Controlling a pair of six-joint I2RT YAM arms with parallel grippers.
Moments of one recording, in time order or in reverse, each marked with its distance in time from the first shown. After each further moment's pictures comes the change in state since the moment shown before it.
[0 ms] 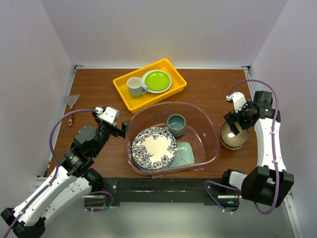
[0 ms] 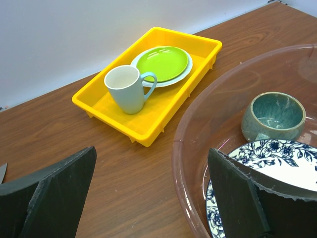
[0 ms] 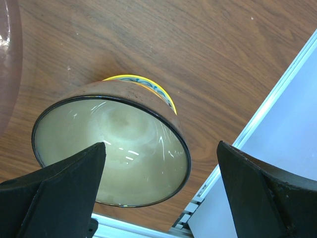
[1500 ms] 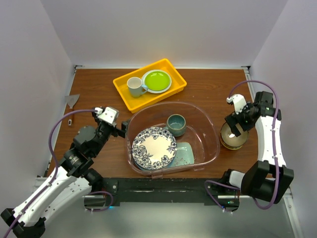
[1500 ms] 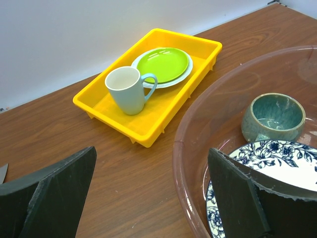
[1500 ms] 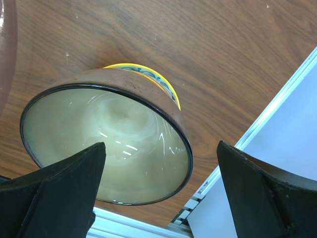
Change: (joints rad) left arm 0.000 -0.006 0.000 0.000 -0.001 0.003; right arm -0.035 0.038 0.000 -0.032 -0.017 -0.060
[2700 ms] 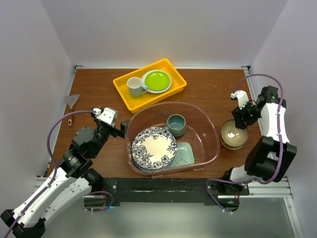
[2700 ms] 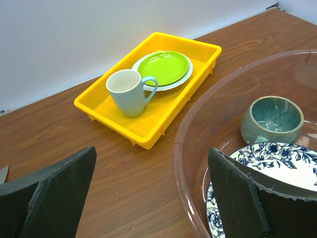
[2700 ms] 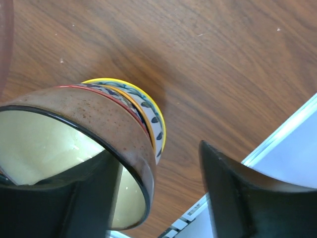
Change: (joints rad) left arm 0.000 -0.018 -0.001 0.000 0.000 0.000; right arm -0.093 0.238 0.137 -0.046 -0.142 -0.143
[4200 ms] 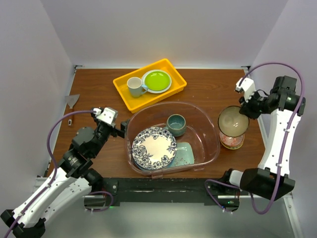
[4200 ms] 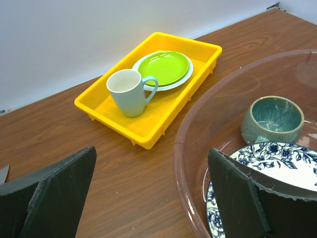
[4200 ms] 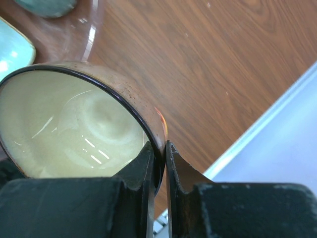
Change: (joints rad) left arm 0.000 0.000 0.000 0.000 -0.002 0.000; right arm 0.013 -0.204 0.314 -0.316 -0.206 -0.113
